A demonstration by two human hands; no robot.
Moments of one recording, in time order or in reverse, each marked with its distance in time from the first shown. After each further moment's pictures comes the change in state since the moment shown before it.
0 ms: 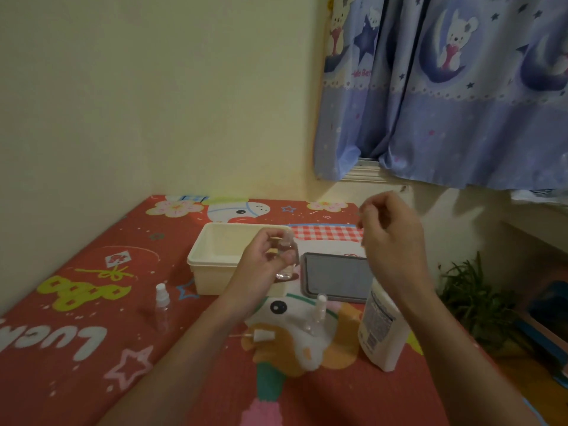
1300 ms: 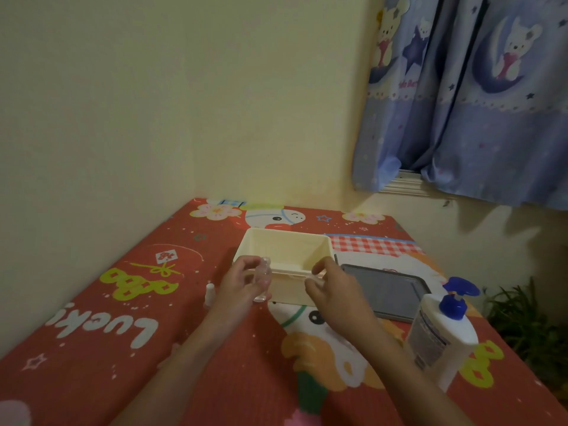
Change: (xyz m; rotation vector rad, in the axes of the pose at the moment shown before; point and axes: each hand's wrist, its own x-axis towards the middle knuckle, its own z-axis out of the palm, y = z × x) left_hand -0.026 -0.026 -0.091 0.030 0.220 -0.029; right_hand -0.057 0.020 0.107 -0.230 -0.594 0.012
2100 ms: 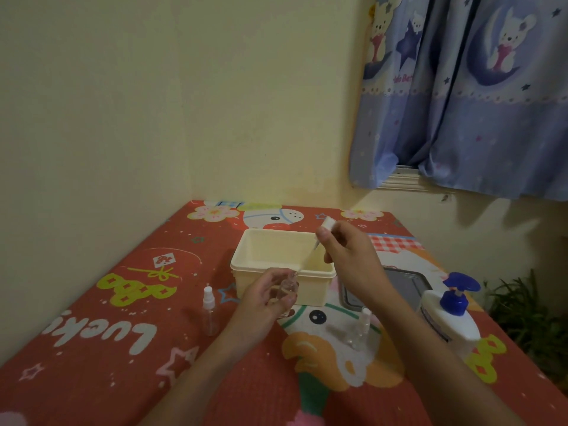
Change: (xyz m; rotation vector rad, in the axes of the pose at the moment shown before) left_hand -0.012 -0.012 0.022 0.059 -0.209 0.018; right_hand 0.030 -0.016 -0.040 0.385 0.156 -0.044
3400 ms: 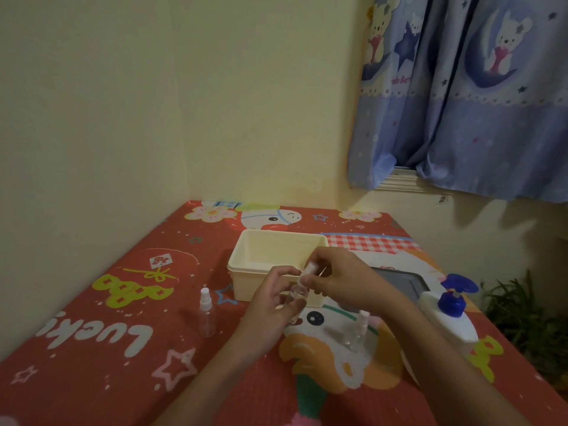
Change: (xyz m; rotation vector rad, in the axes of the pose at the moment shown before) left_hand -0.001 0.000 0.016 0.027 -0.047 0.033; right_hand -0.005 0.006 -0.005 -0.334 -0.427 0.022
